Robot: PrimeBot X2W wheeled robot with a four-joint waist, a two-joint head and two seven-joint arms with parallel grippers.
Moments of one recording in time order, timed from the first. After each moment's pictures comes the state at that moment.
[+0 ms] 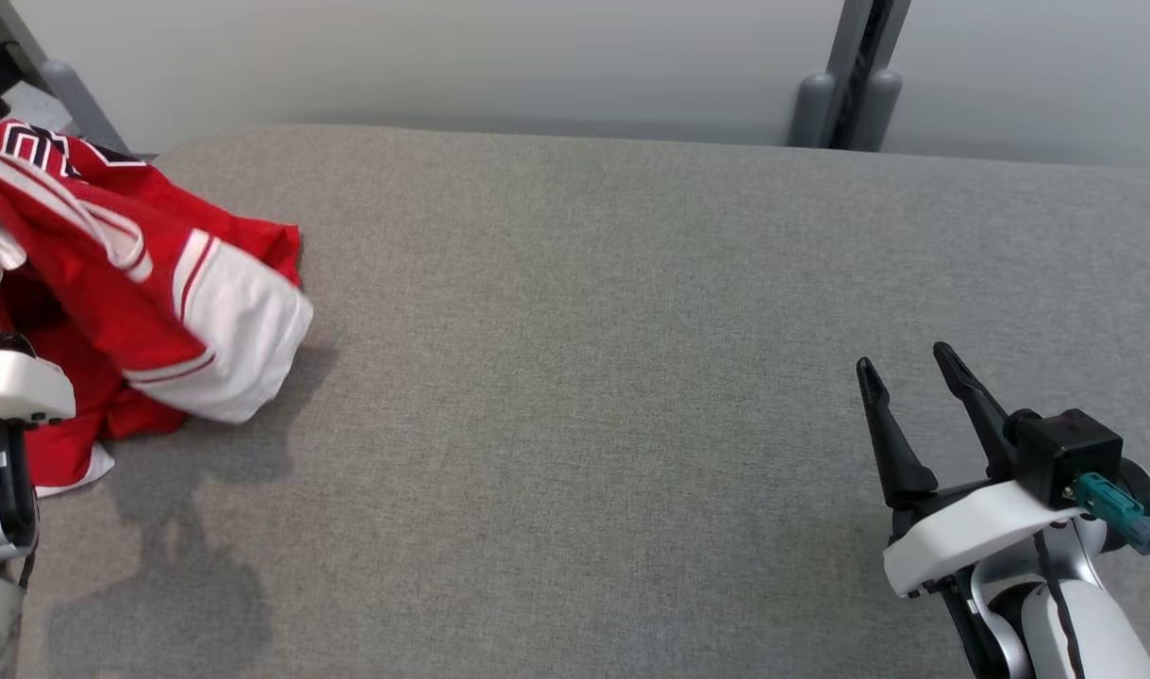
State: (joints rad) left arm -0.46 0.43 -0.01 0.36 -0.40 0.16 -0.25; right arm -0.17 -0.05 0.08 0.08 0.13 0.13 -0.02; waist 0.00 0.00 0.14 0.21
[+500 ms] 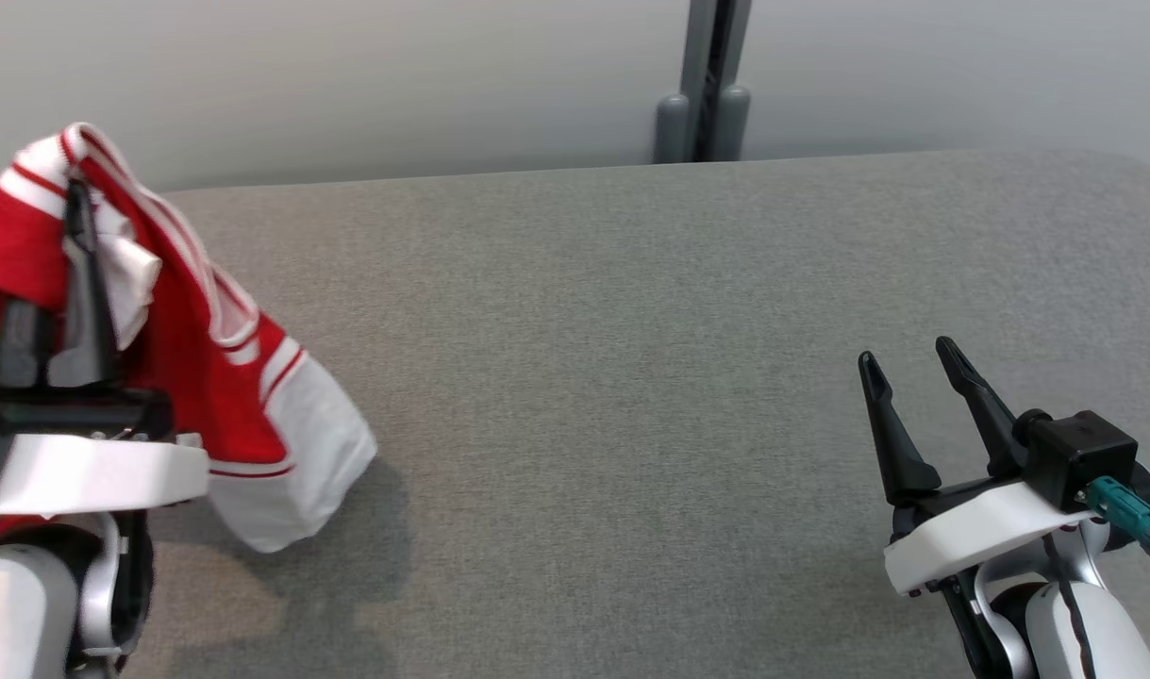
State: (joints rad) left arm -0.21 0.45 -0.09 -0.28 -0.32 0.27 -0.04; right arm -0.16 -0.05 0.08 0.05 0.15 0.13 -0.02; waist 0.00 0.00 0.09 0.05
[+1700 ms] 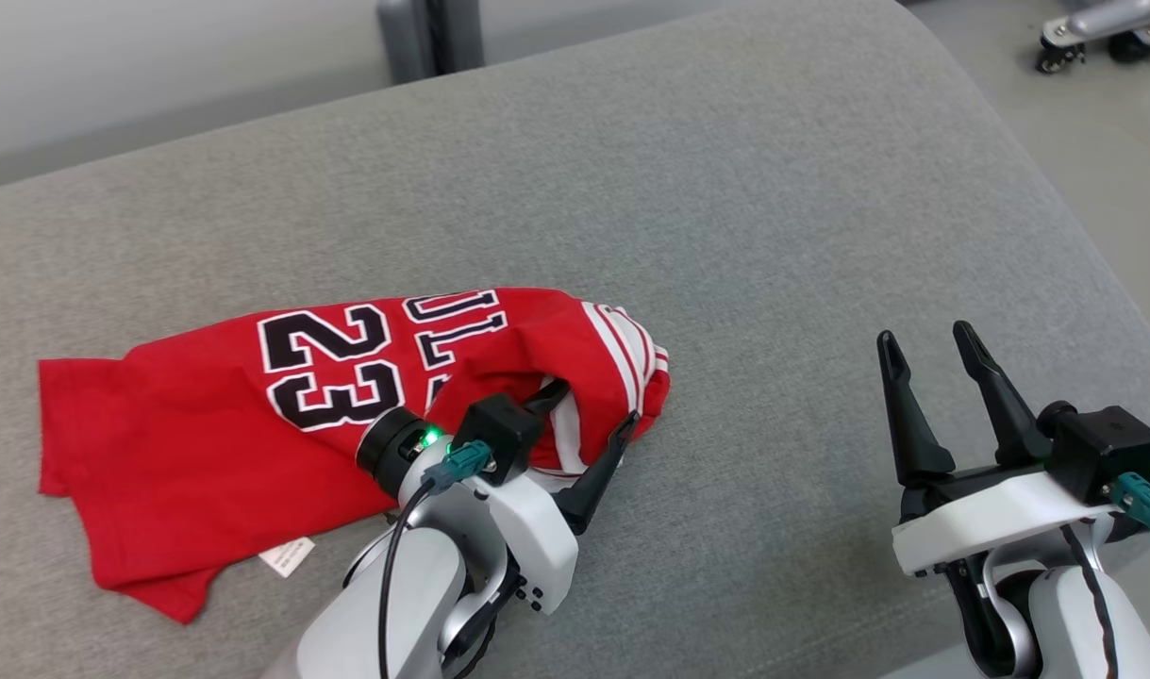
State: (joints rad) left arm -0.49 0.09 -0.70 0.49 -0.38 -0.09 -0.08; right arm -0.19 -0.05 0.07 0.11 0.23 0.13 -0.12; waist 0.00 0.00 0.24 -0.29
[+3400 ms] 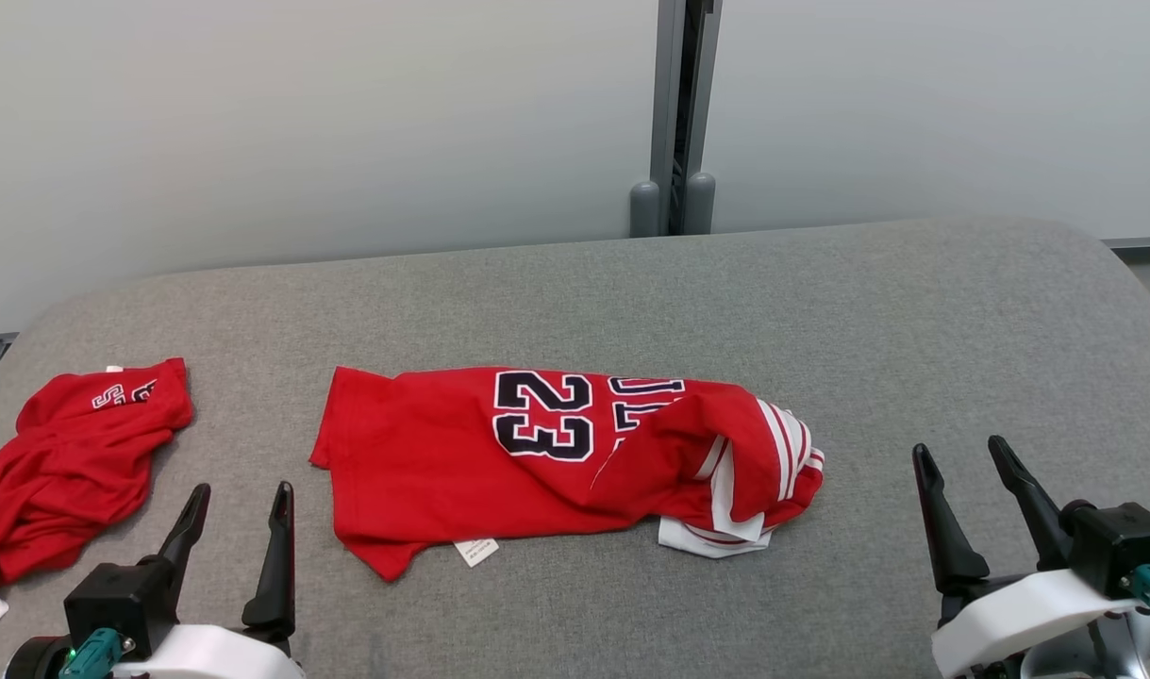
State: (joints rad) left arm 0.09 0.44 -0.31 -0.14 -0.52 0.34 -0.06; right arm 0.02 -0.05 -0.01 0.01 0.16 0.13 -0.01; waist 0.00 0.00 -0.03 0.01
